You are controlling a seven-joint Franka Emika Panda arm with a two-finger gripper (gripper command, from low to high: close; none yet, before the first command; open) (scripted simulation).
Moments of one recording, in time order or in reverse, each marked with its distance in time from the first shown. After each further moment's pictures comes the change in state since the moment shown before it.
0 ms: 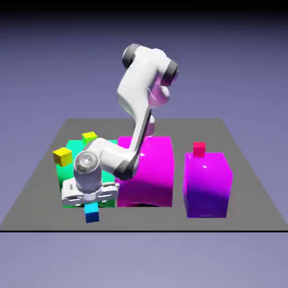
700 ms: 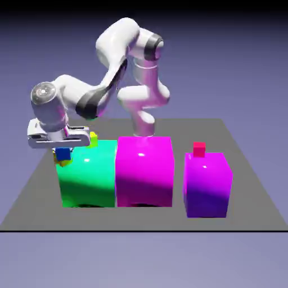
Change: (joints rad) arm -0.166 -0.482 -0.079 0.145 -0.310 -0.529 0.056
